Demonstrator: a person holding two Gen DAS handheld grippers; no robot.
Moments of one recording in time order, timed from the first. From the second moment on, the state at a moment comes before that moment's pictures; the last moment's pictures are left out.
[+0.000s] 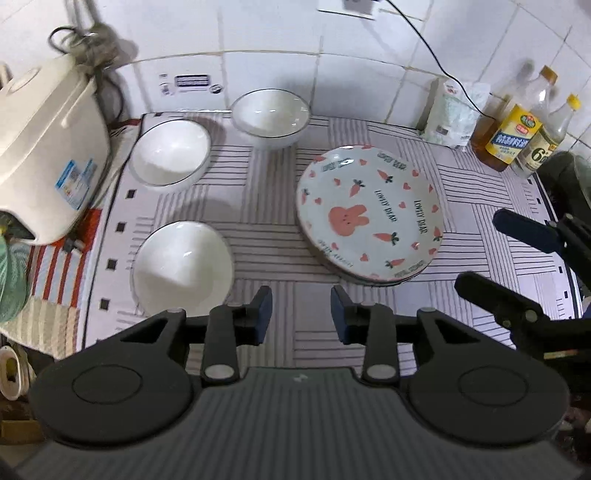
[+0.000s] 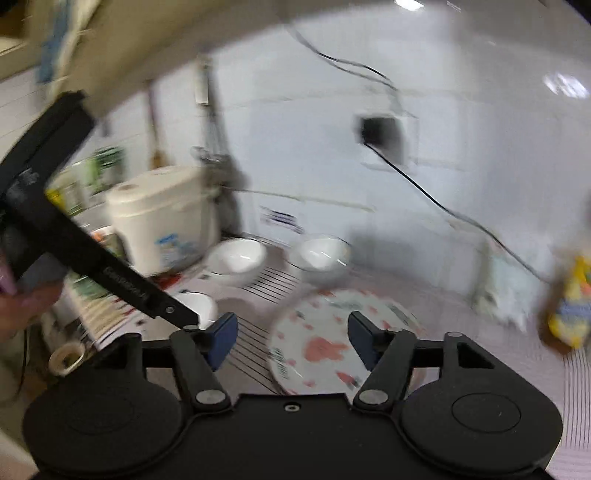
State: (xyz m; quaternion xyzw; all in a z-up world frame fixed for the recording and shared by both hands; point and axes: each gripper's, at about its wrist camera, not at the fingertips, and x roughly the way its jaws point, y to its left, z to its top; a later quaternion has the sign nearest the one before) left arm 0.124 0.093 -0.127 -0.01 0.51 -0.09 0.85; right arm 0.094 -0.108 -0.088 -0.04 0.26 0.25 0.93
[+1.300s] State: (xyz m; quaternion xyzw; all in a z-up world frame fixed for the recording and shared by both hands) left arm 0.223 0.241 -0.254 0.02 0.58 -0.16 0.80; right arm 0.141 0.116 -0.252 -0.13 0.31 0.23 0.91
